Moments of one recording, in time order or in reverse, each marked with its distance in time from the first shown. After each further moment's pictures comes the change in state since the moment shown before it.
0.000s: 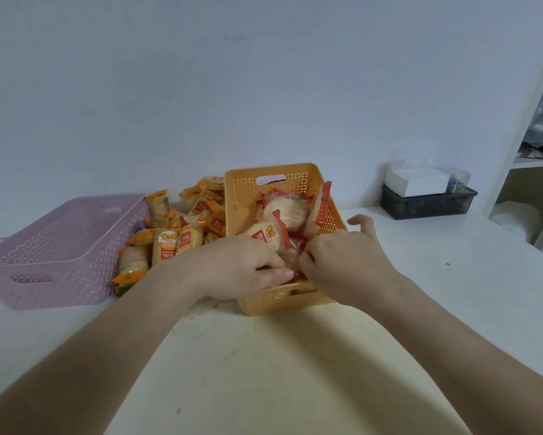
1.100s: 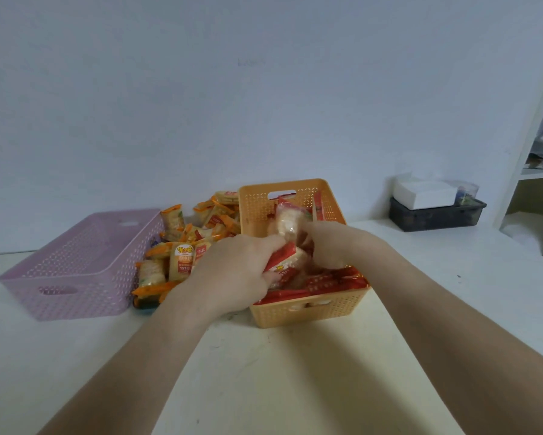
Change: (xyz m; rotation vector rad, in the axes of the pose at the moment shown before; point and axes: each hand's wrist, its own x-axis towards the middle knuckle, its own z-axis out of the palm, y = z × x) left_hand -0.014 0.001 0.005 0.153 0.463 -0.134; right_hand 0.065 0.005 -0.004 0.330 -0.432 0.097
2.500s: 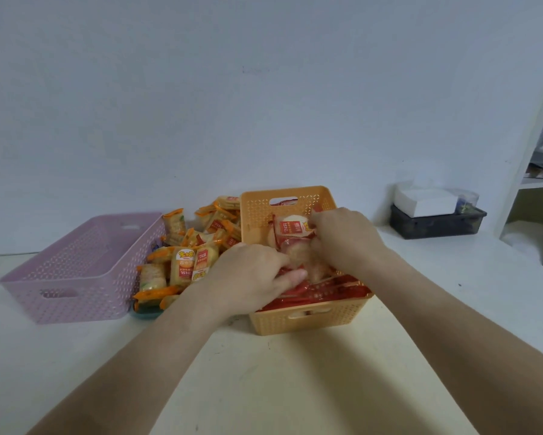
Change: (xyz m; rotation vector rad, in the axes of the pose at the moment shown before) left_hand 0.014 -0.004 0.011 0.036 -0.082 0.118; right_hand 0.003 0.011 0.005 -0.227 0.548 -0.085
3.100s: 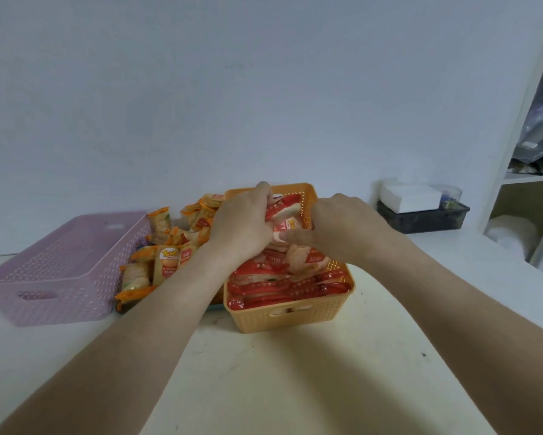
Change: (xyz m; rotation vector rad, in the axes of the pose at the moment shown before) left_hand 0.060 -0.001 -0.008 -0.067 0.361 -0.262; right_hand -0.017 0.004 -0.052 0.060 -0.166 -0.002
